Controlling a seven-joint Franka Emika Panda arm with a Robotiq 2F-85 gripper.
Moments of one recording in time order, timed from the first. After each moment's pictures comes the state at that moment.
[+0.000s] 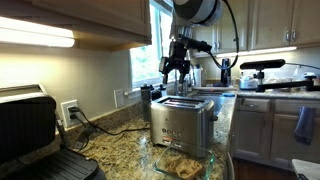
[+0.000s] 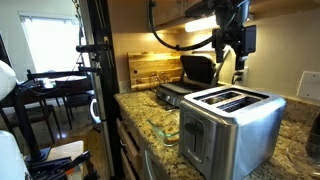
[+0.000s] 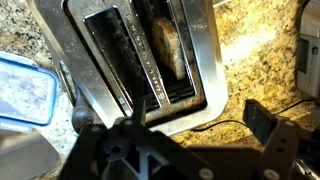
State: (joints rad) arm -0.10 -0.08 -0.12 -2.03 0.09 2.16 0.10
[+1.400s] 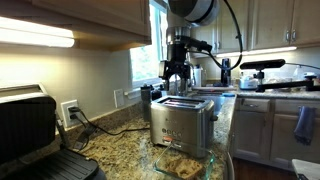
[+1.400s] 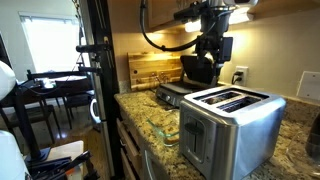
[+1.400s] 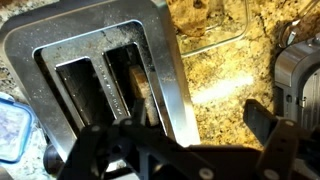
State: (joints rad) arm -0.08 -0.08 -0.08 -2.03 0.13 2.01 0.08
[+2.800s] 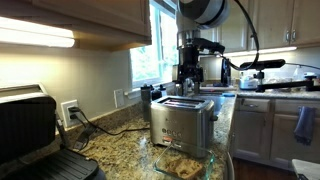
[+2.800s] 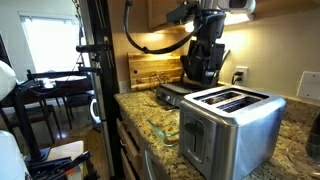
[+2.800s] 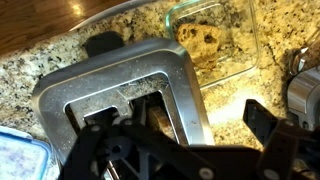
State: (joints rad) arm -0.09 -0.14 -0.11 -2.13 0.13 1.94 0.08
